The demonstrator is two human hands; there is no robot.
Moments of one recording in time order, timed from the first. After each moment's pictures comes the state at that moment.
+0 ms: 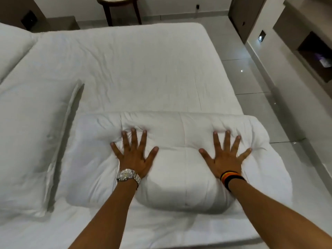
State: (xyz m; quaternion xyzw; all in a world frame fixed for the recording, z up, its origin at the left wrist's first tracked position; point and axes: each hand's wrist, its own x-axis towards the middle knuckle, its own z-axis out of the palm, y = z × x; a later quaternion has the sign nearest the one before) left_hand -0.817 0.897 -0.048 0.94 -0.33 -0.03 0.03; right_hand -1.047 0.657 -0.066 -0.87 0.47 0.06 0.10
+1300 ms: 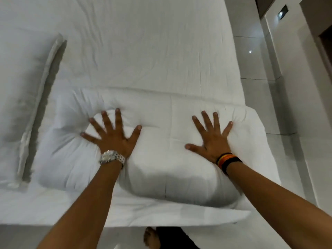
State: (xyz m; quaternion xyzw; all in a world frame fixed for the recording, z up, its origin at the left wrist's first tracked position) left_hand -0.797 0.874 -0.067 0.98 -0.15 -0.11 0.03; right_hand -1.007 0.598 -0.078 -0.97 0.21 0.08 0.11
